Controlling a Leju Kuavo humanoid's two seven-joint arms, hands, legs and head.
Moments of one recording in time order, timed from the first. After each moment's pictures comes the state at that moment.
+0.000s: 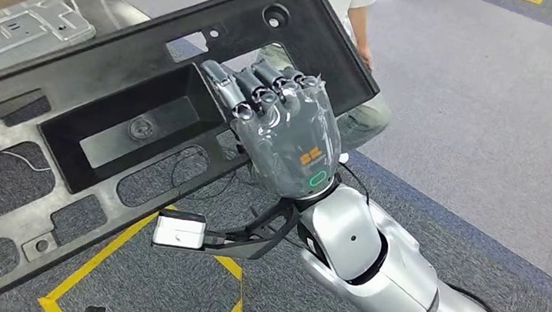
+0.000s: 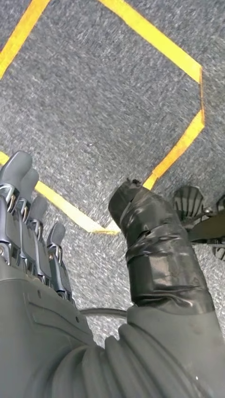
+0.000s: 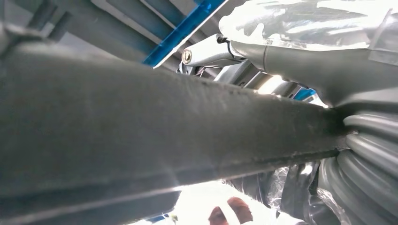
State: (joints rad) left arm -0.08 0.07 -0.68 -0.25 0.81 0.29 -0.45; right arm -0.77 -0.09 0.83 -1.78 1.29 -0.24 0.39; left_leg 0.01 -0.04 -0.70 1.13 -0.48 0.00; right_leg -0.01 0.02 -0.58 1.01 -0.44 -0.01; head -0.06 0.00
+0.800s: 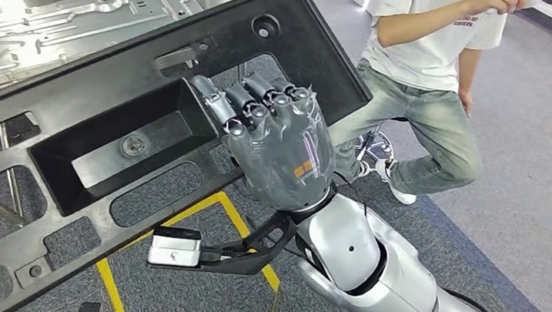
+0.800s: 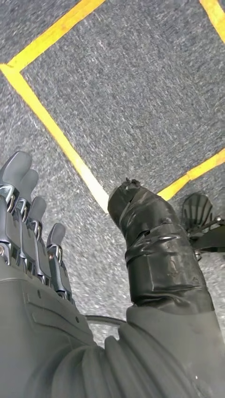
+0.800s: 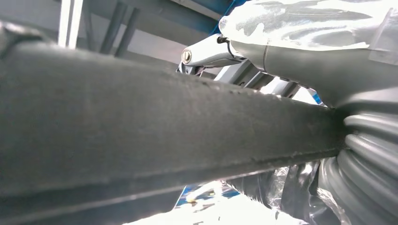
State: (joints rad) left arm -0.09 0.07 -0.68 -0.25 0.81 0.29 -0.45; right arm -0.76 -0.09 0.85 -1.80 1.29 -0.22 0.37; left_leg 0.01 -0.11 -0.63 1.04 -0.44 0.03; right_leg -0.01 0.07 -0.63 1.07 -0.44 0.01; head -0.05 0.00
